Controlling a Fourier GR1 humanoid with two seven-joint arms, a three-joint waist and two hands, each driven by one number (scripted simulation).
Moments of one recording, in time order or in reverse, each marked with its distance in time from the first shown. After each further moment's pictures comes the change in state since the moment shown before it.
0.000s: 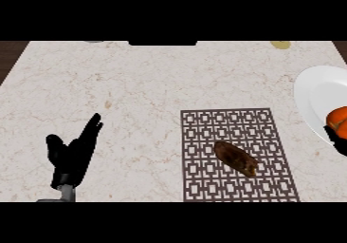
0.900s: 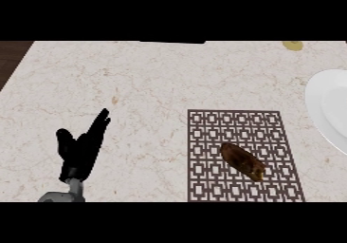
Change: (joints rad) left arm -0.047 -0.024 -0.017 0.020 -0.024 -0.010 0.005; right arm -0.493 -0.283 -0.142 1.060 -0.006 0.114 -0.350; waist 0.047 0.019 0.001
